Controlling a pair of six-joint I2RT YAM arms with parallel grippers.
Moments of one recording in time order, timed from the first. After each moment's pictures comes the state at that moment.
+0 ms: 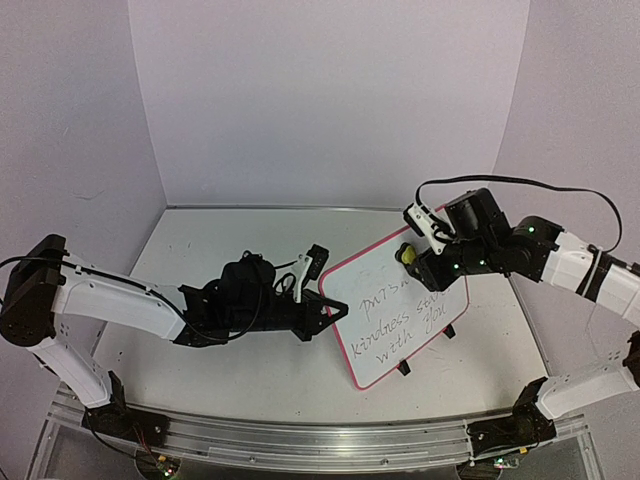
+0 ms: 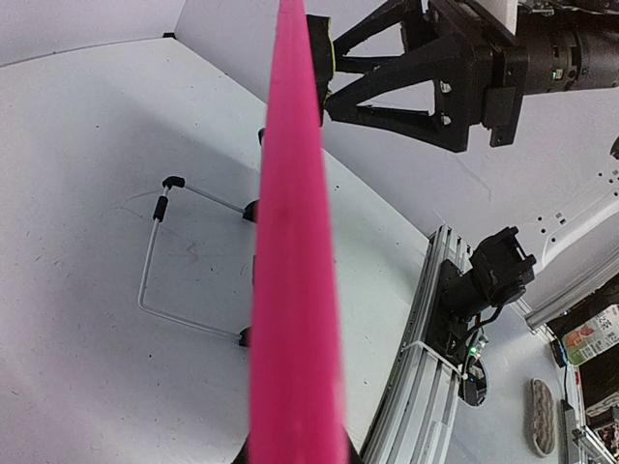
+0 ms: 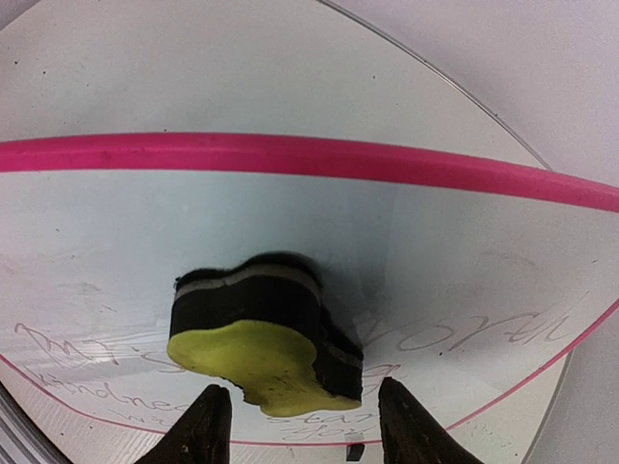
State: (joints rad) left arm -1.15 1.57 0.84 0.44 0.13 -0.49; right arm 0.74 1.24 1.12 -0.67 0.19 -0.06
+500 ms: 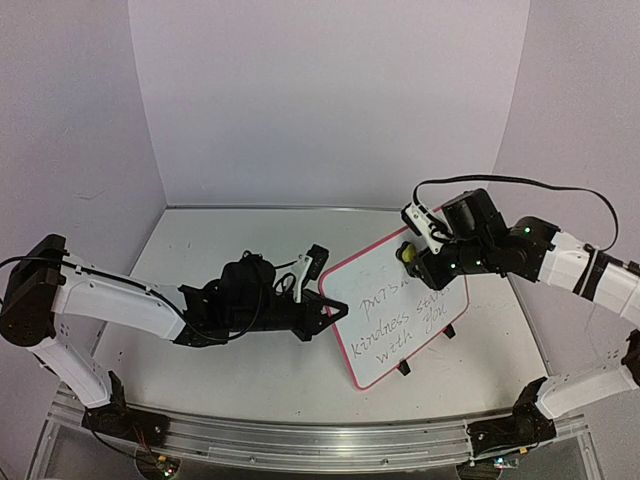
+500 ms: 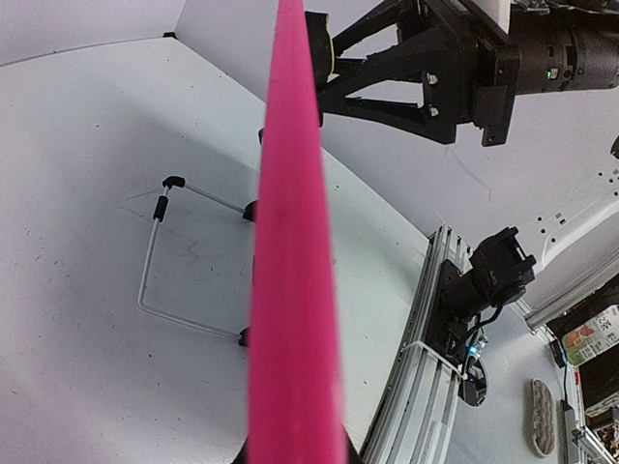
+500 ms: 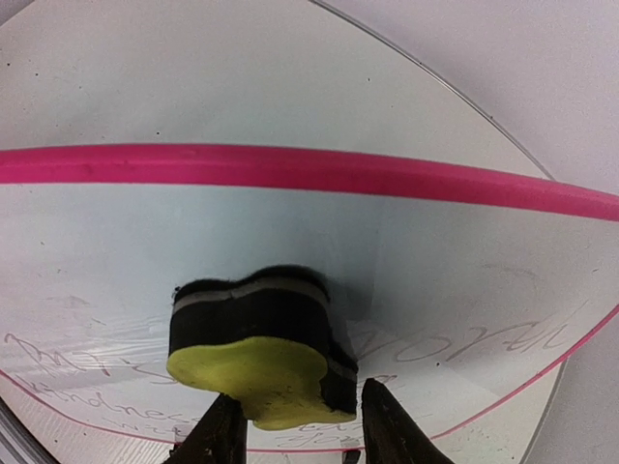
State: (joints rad) left arm -1.15 1.57 0.84 0.44 0.13 -0.49; right arm 0.74 1.25 1.11 -0.64 0.21 -0.06
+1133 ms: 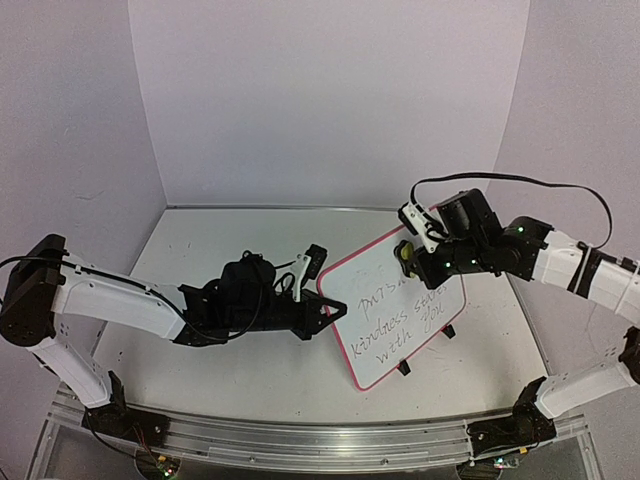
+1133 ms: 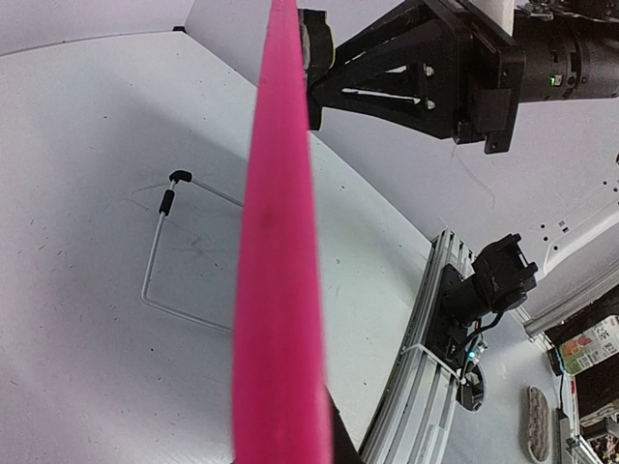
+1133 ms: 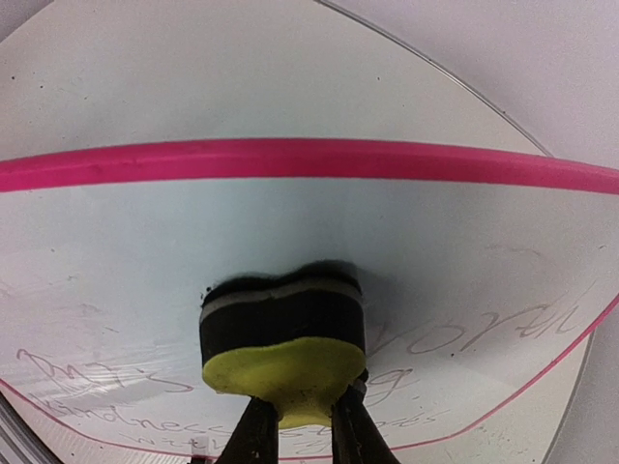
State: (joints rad) left arm -1.15 1.57 0.85 0.43 0.12 -0.52; right arm 0.75 1.28 1.11 -0.61 0.17 -0.02
